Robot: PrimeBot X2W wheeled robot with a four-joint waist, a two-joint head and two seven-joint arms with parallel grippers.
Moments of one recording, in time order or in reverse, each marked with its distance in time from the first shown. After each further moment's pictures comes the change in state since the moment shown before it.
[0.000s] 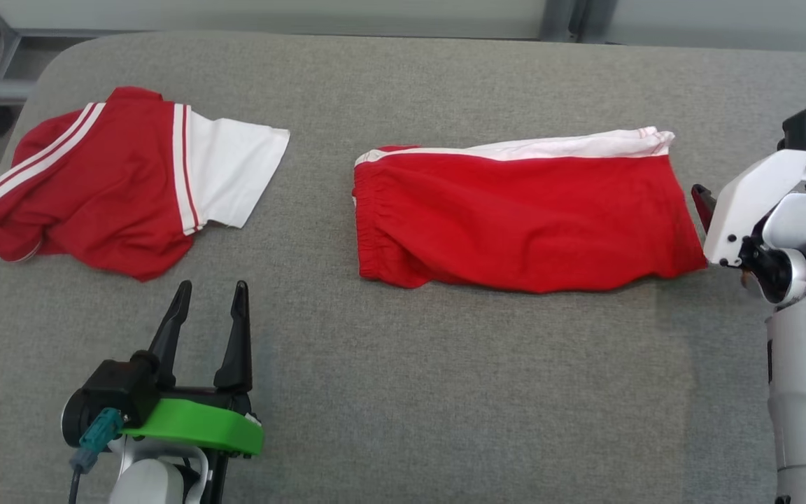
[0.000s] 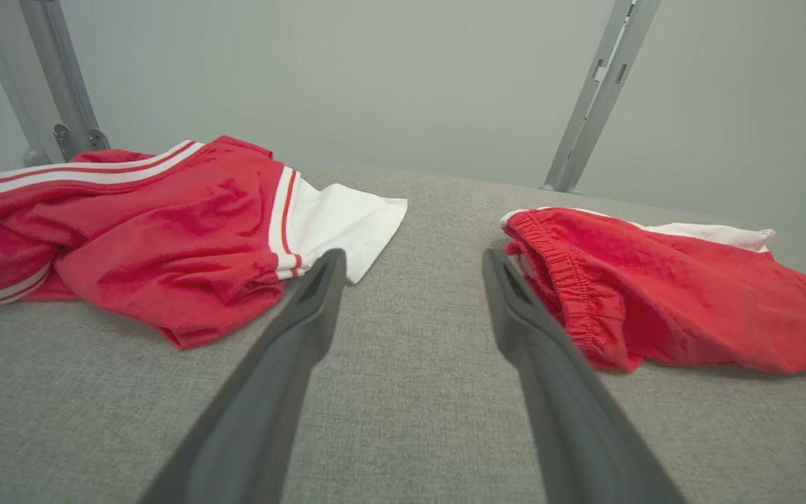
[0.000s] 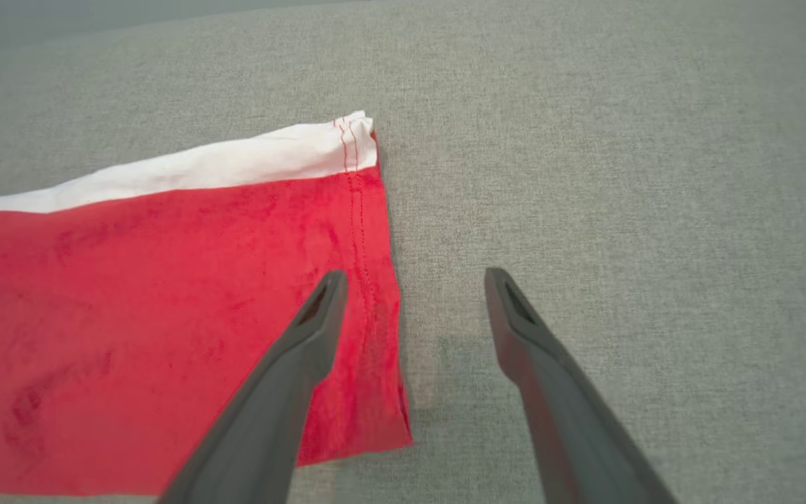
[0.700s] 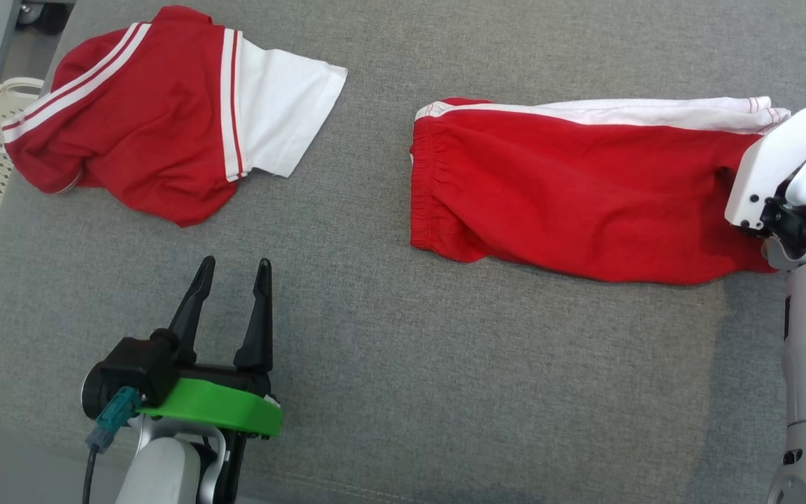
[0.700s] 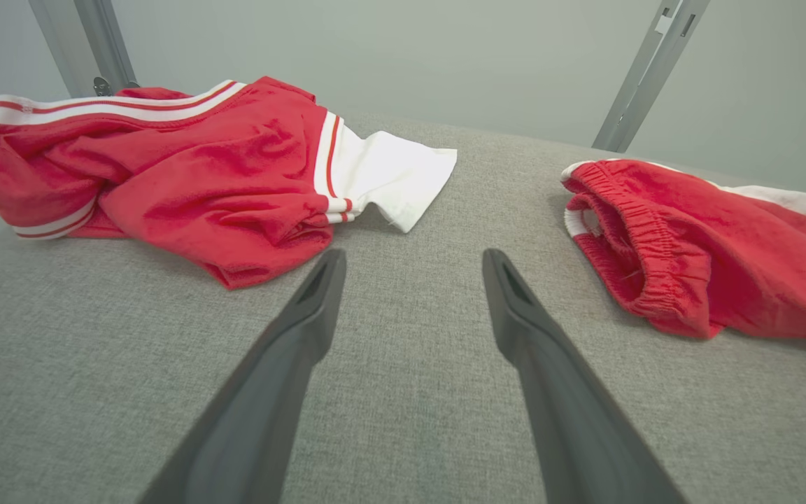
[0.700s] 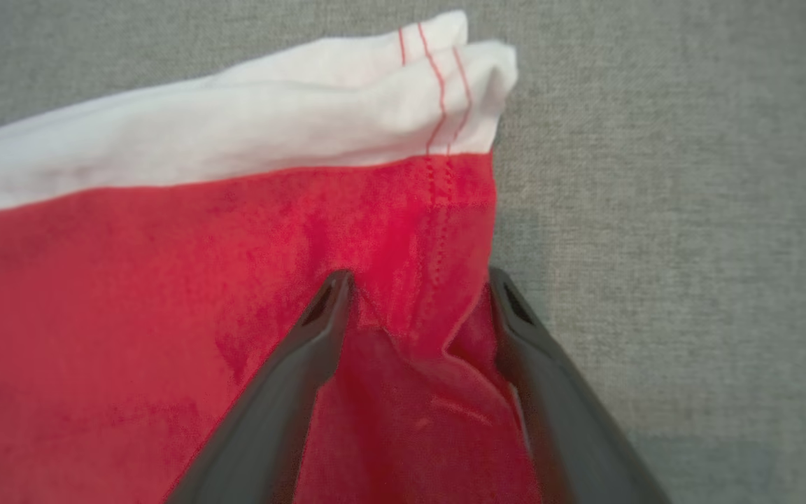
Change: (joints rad) left arm -0.058 -0.018 -0.043 0.002 -0.003 -0.005 0.000; right arm -0.142 -0.006 -0.067 0.117 -0.054 -0.002 0.140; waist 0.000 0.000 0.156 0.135
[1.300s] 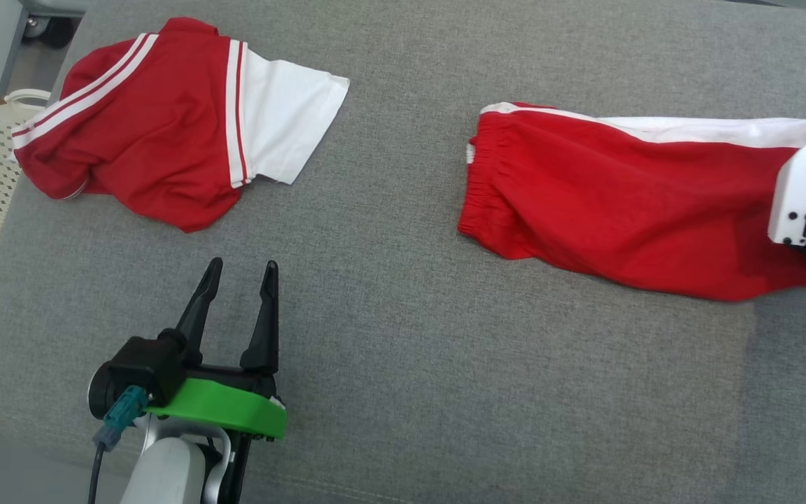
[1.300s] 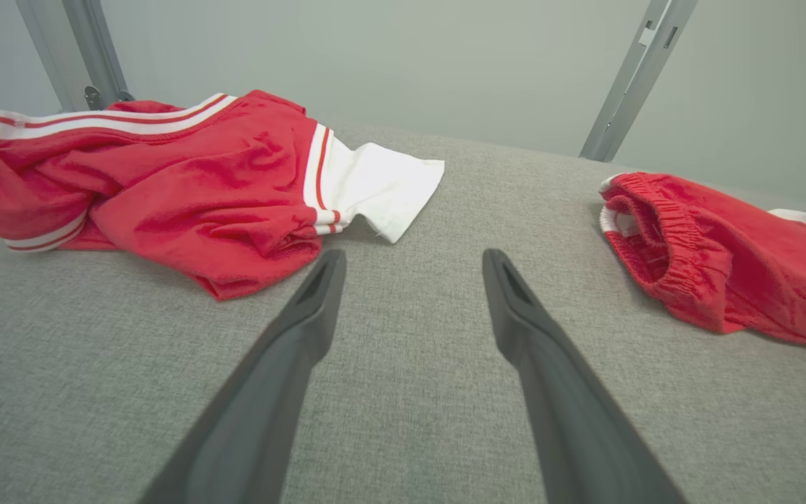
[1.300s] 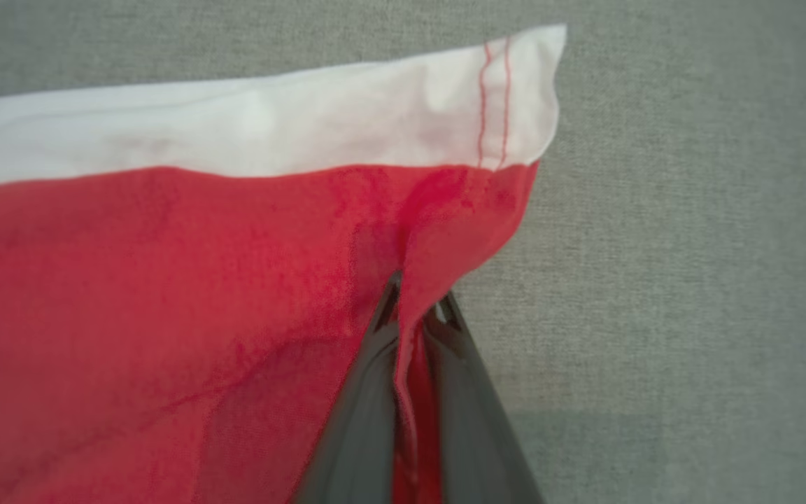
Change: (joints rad) left arm -0.003 -0.002 -0.013 0.009 -0.002 -0.001 0.000; right arm 0.033 -0.067 -0.005 -0.024 -0.106 0.004 -0.019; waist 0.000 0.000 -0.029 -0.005
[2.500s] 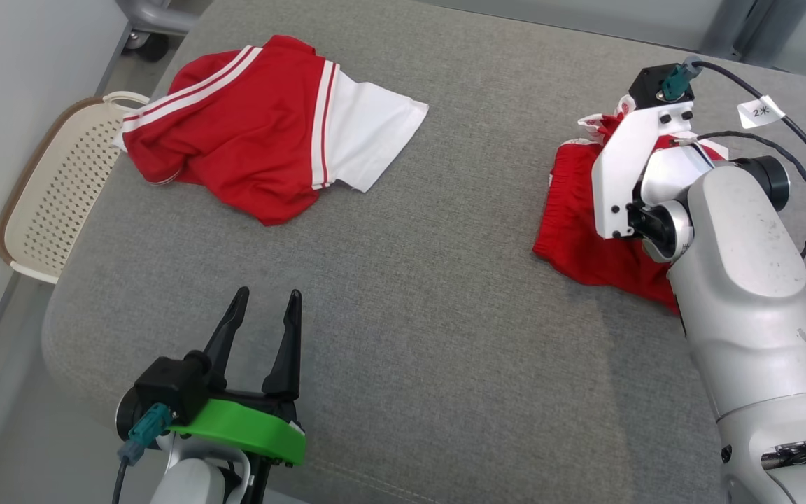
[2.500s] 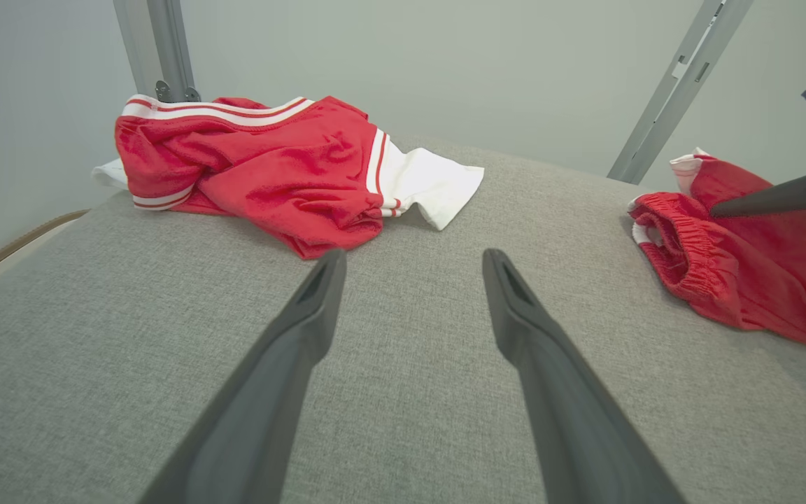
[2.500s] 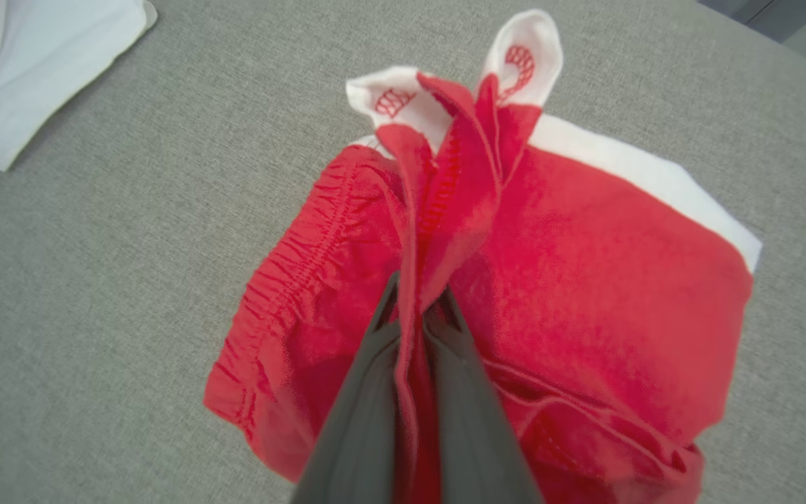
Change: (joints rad) left arm 0.034 -0.005 -0.050 0.035 -0.035 0.000 0.000; right arm -0.124 0.129 0.339 0.162 0.135 -0.001 -0.027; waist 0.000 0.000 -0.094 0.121
